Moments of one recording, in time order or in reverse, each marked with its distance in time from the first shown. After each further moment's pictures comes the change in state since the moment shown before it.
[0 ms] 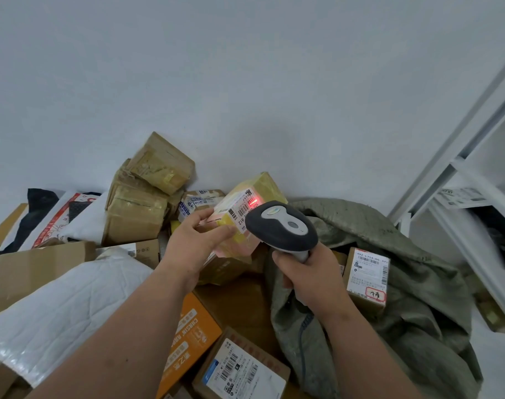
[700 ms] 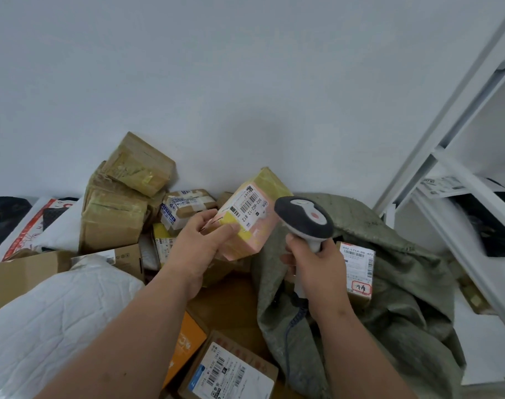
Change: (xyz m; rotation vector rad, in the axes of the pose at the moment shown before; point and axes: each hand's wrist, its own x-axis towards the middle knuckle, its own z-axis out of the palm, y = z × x) left_hand -0.002 0.000 0.035 0.002 -0.102 -0.066; right_hand 0.015 0.025 -0.015 0.241 0.365 0.105
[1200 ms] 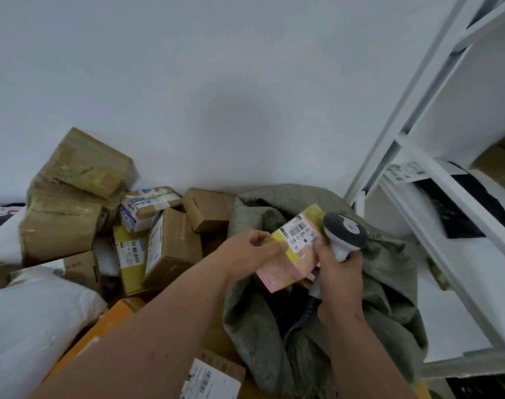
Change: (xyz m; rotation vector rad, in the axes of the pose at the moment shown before) left_hand 0.005 -0.008 0.117 0.537 -0.392 -0.110; right_hand 0.031 0.034 -0.070 0.232 0.344 0.211
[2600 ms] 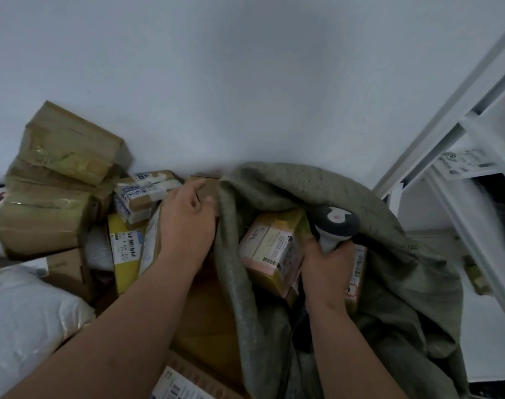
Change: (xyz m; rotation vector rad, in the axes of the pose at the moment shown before) left_hand 0.063 -0.026 -0.066 0.168 0.810 0.151; right_hand 0.062 0.030 0.055 -0.339 0.022 -0.113
